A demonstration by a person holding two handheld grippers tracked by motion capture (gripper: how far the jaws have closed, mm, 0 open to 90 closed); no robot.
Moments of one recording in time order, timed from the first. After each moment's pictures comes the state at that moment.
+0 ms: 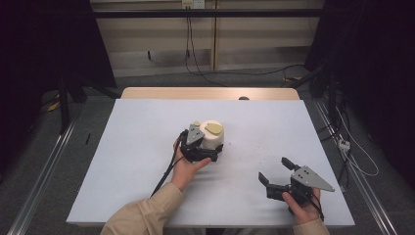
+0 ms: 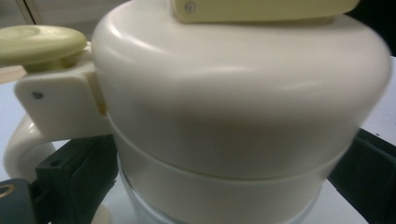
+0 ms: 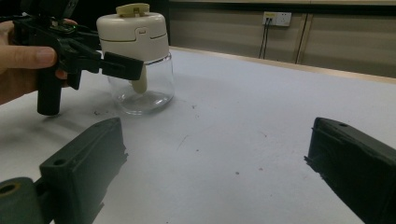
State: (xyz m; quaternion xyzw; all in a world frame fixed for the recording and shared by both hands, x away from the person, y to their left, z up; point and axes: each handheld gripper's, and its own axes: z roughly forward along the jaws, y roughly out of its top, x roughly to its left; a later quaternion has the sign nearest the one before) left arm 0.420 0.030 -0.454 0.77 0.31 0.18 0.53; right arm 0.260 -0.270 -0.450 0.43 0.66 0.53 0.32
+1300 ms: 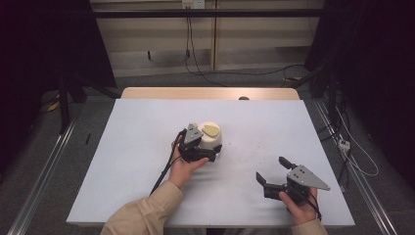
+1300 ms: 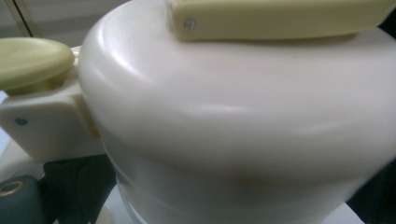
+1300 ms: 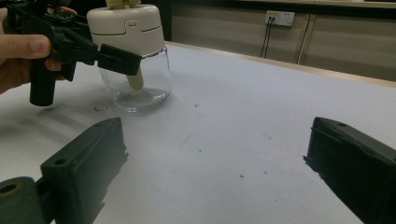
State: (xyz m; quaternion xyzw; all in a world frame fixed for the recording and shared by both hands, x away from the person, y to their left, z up) left arm 0.420 0.037 -0.449 0.78 0.30 0.17 0.52; right arm 0.263 -0.264 -0.451 0.42 0.67 0.52 0.32
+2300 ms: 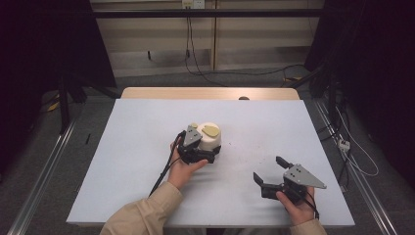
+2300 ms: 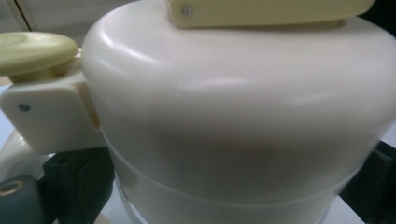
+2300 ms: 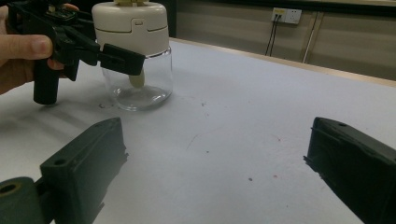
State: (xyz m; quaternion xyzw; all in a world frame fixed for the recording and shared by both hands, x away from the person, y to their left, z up) left arm 0.417 0.040 -0.453 0.78 0.29 0.18 0.53; right arm 0.267 -0.258 -0.451 0.41 0.68 0.52 0.32
